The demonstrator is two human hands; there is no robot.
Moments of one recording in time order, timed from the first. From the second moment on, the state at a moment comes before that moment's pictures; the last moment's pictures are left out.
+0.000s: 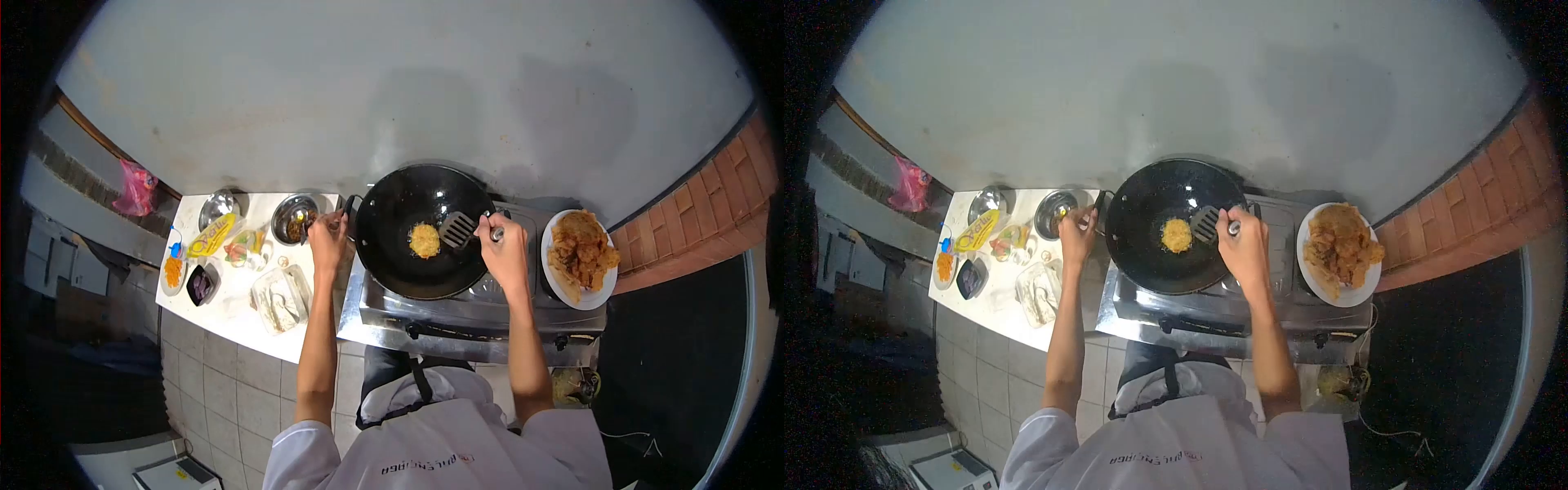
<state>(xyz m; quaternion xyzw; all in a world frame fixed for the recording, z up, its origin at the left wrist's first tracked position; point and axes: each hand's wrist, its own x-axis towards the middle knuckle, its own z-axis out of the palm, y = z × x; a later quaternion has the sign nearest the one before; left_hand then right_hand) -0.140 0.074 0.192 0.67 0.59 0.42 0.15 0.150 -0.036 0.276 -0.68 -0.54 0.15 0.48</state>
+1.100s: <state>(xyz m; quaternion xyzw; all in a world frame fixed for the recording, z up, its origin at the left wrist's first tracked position) -0.149 0.068 0.203 0.65 0.62 0.41 0.15 0.108 0.006 0.285 -0.57 -0.65 0.19 0.47</state>
